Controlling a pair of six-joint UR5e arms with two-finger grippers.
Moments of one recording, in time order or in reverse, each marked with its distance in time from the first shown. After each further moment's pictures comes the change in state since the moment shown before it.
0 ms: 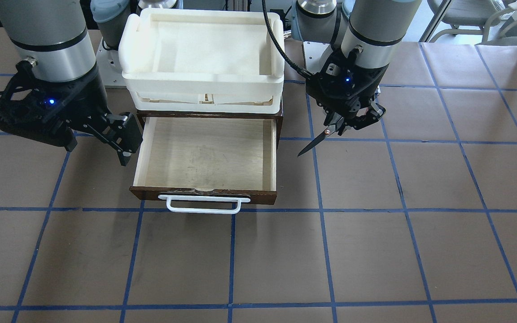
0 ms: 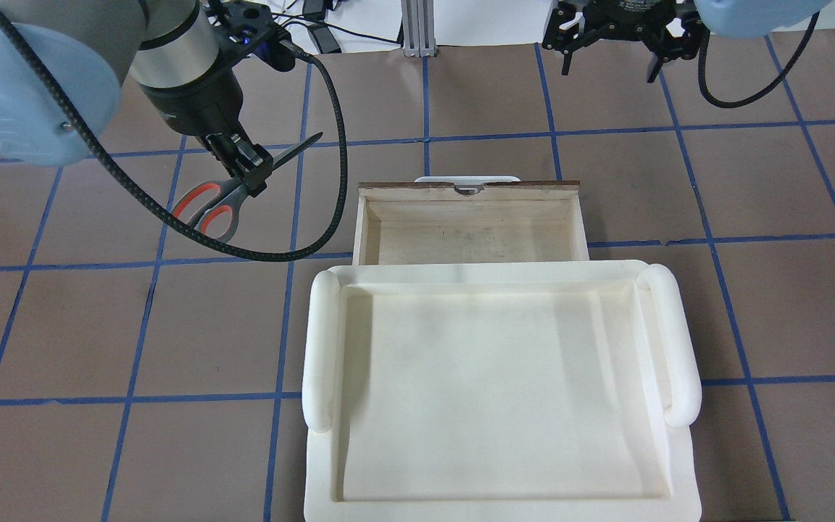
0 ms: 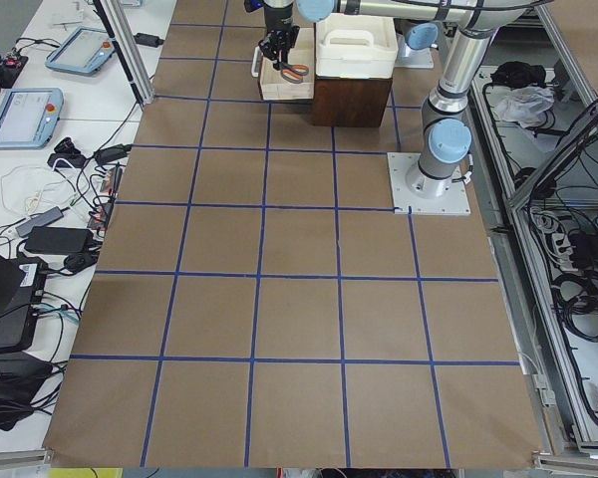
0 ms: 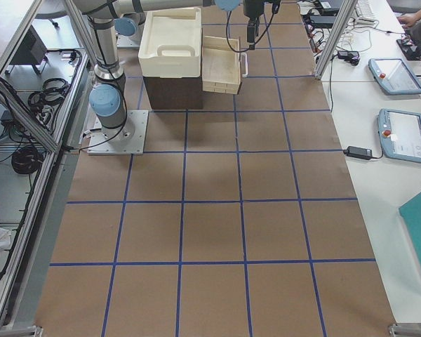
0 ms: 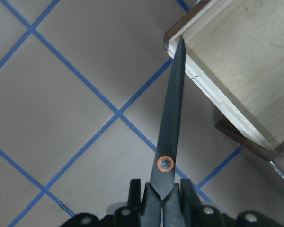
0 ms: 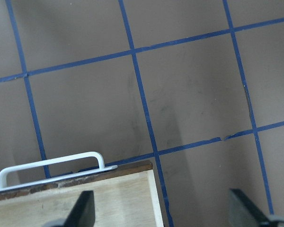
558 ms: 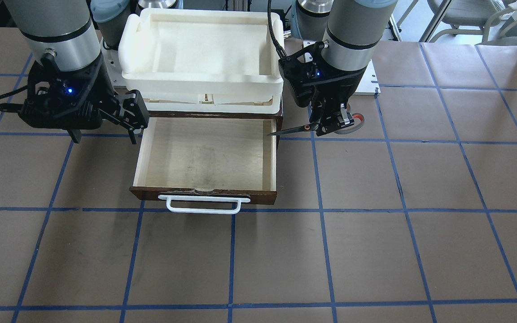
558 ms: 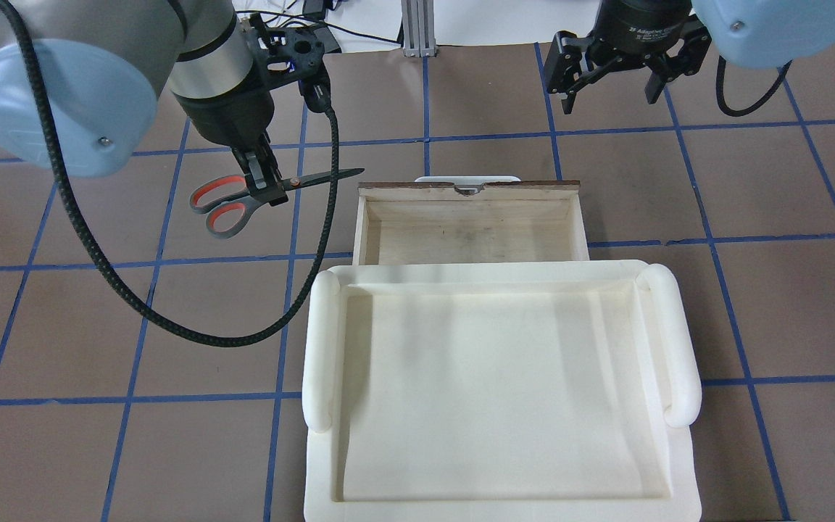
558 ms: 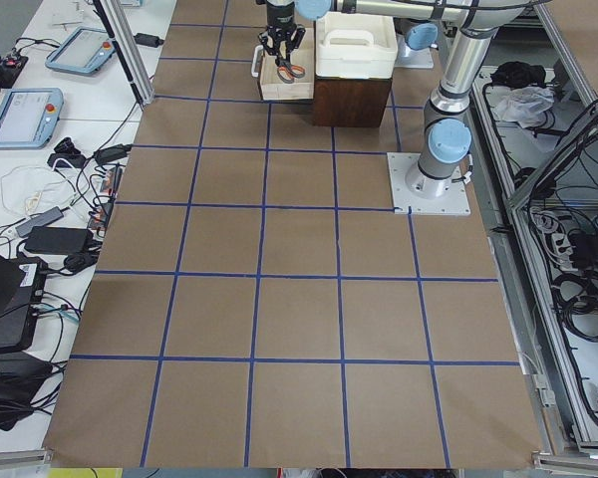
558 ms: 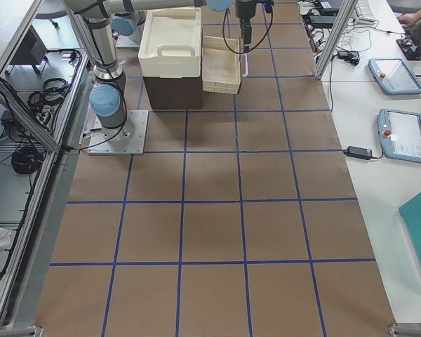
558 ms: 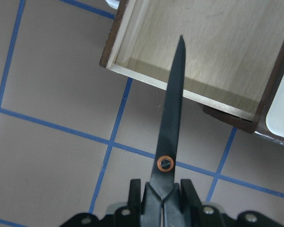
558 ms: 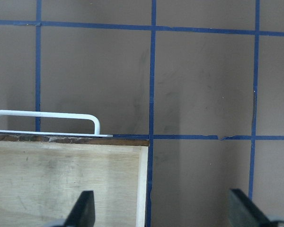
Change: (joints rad) left arm -0.033 -0.010 -0.001 0.013 -0.032 0.405; right arm -0.007 -0.040 0.070 0.016 0.042 -0.230
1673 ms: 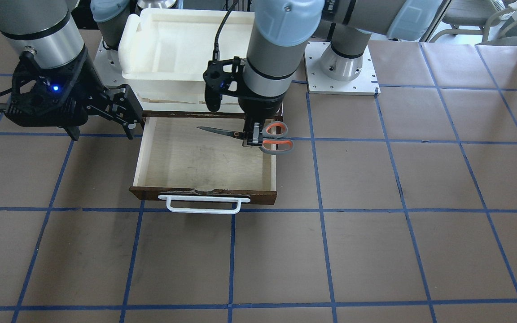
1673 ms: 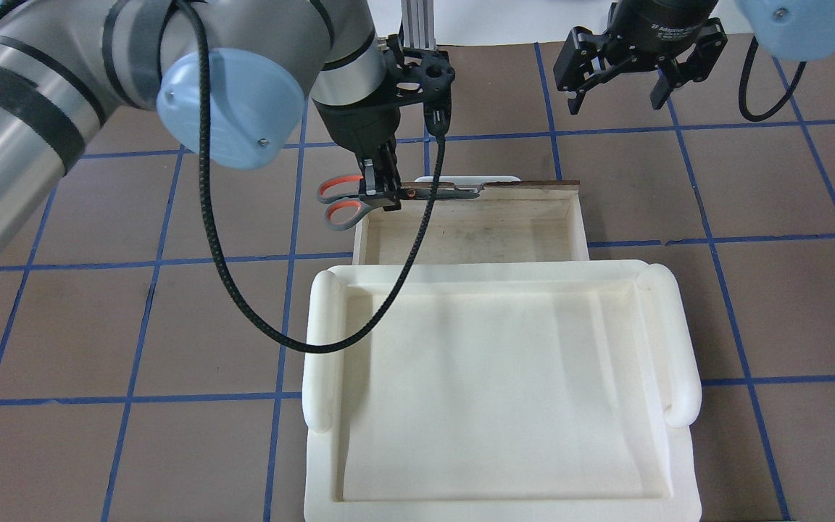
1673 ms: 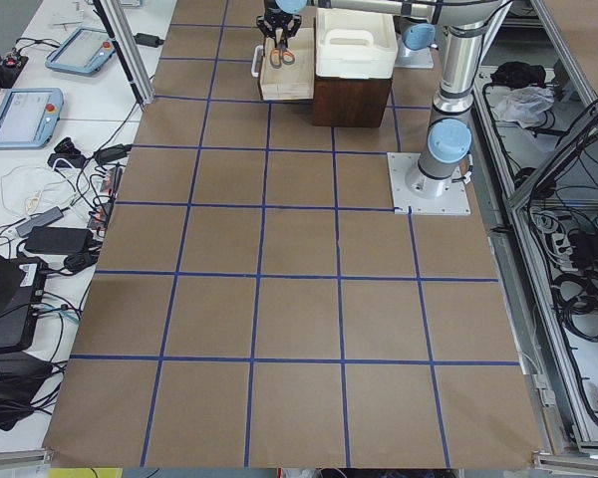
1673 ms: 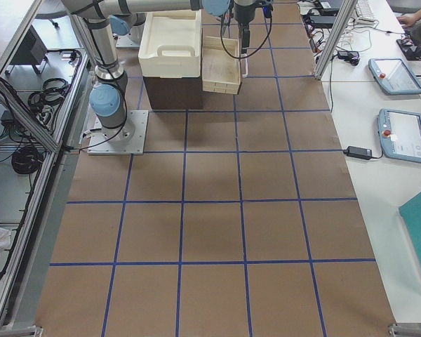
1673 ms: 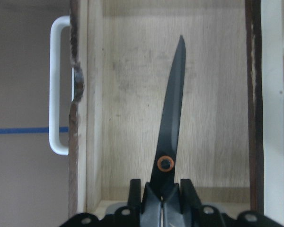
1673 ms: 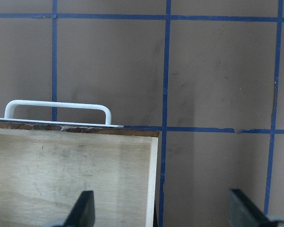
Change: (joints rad) left arm -0.199 -0.179 0.098 0.054 -0.127 0.098; right arm -0.045 -0.018 0.003 0.029 0.074 -0.027
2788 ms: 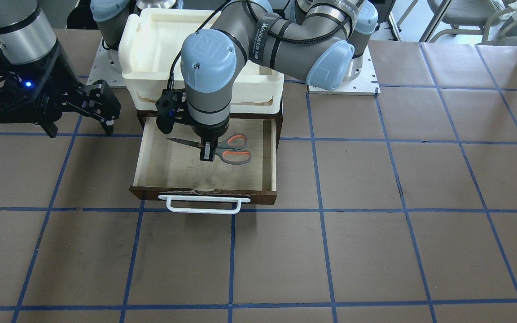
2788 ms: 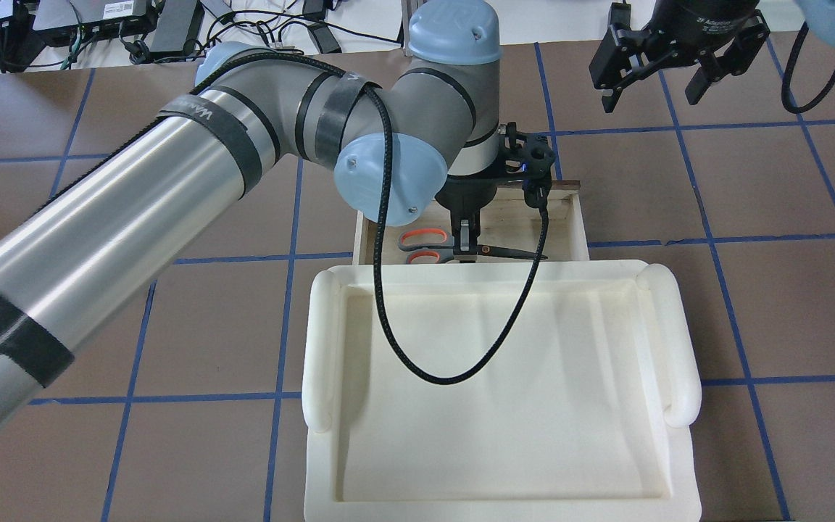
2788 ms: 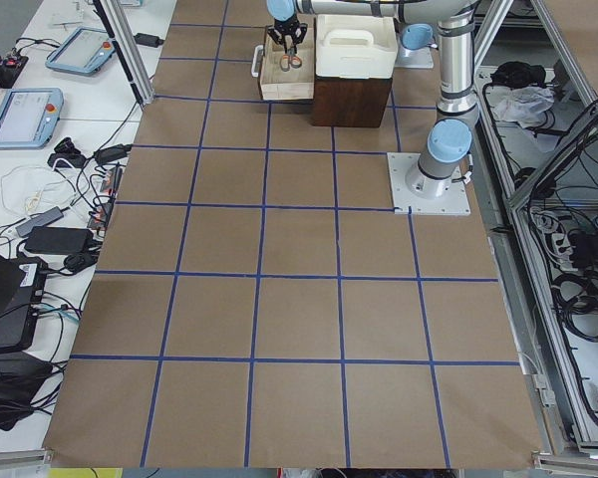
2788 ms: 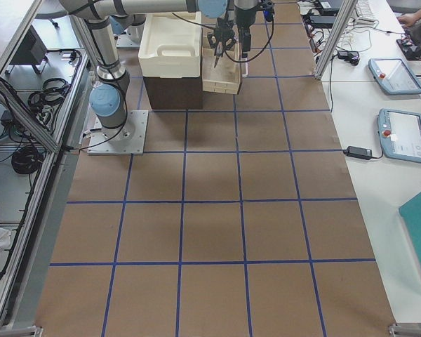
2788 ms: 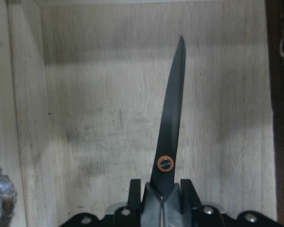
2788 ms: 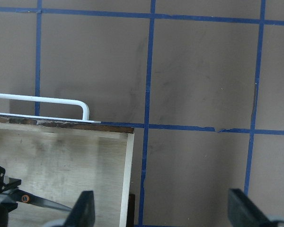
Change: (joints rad) left arm -0.141 -0.154 -0.003 0.073 0.012 -0.080; right arm -0.057 -0.020 0.003 0.029 -0.015 -0.085
